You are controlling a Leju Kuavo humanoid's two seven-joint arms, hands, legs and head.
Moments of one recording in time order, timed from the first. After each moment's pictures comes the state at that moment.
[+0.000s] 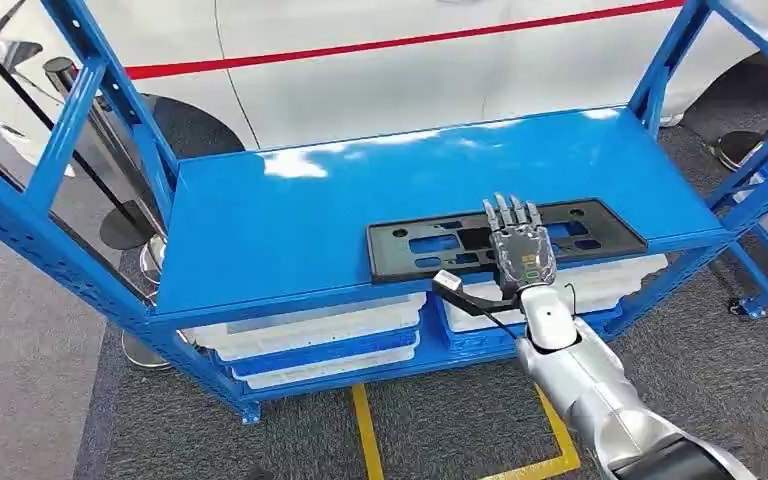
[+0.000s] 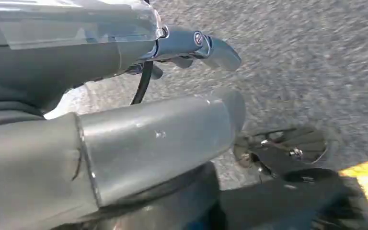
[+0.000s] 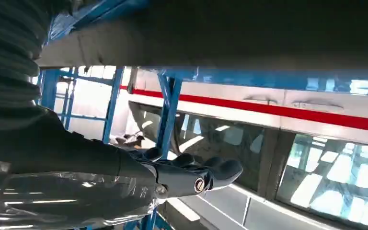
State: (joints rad) left arm -0.06 -0.09 -0.40 -0.17 0.10 0.24 0.04; right arm -0.80 0.07 0.60 -0.37 1.50 -0.65 0.02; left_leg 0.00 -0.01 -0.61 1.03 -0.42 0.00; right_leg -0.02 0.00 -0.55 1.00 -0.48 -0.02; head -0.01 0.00
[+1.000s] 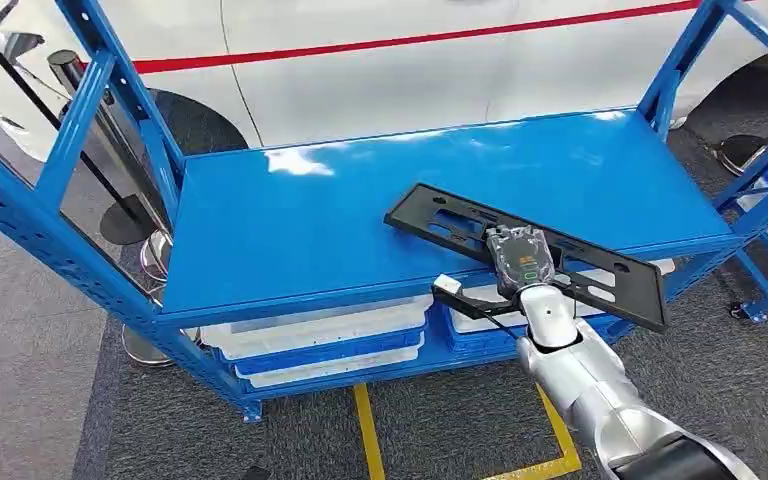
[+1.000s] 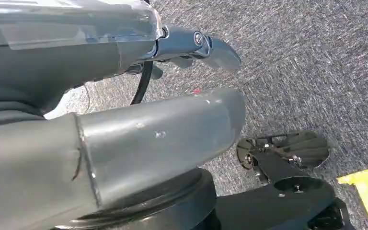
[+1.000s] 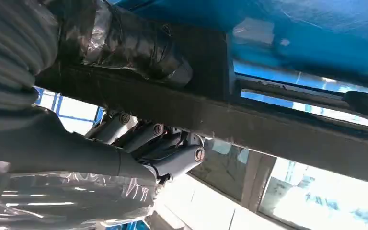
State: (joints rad) left arm -0.06 -0.09 -0.39 -0.17 0.11 0.26 0.03; right arm -0.80 0.07 0.60 -0.35 1.49 -0.62 -0.01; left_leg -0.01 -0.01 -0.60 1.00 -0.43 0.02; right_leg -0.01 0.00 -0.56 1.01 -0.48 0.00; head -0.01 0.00
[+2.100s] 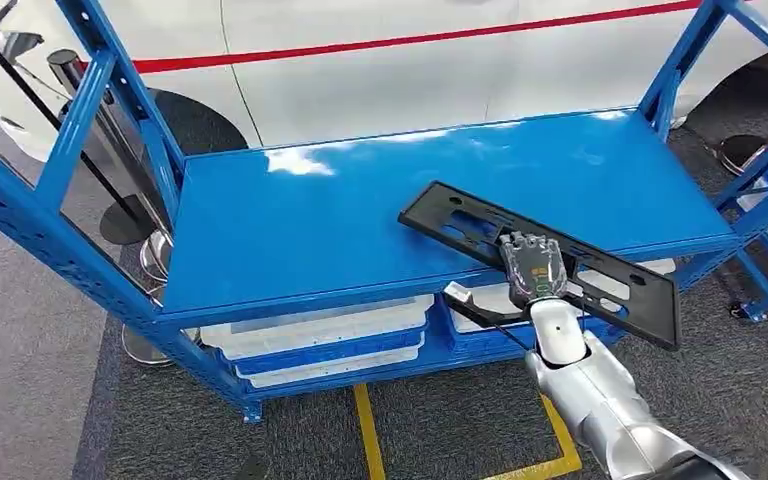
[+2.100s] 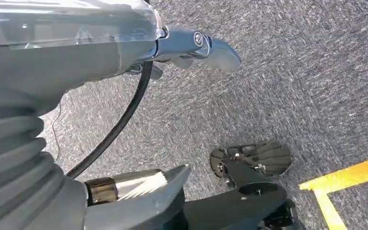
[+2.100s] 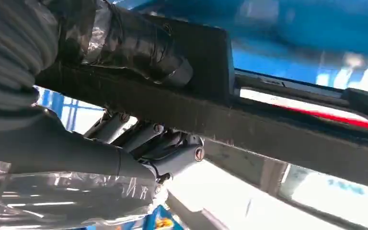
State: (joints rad) left arm -0.07 -0.10 -0.37 -0.17 0.10 0.30 -0.07; right arm -0.73 0.01 0.62 -0.46 1.56 -0.69 0.11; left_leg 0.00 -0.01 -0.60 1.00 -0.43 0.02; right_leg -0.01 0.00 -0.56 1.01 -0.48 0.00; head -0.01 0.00
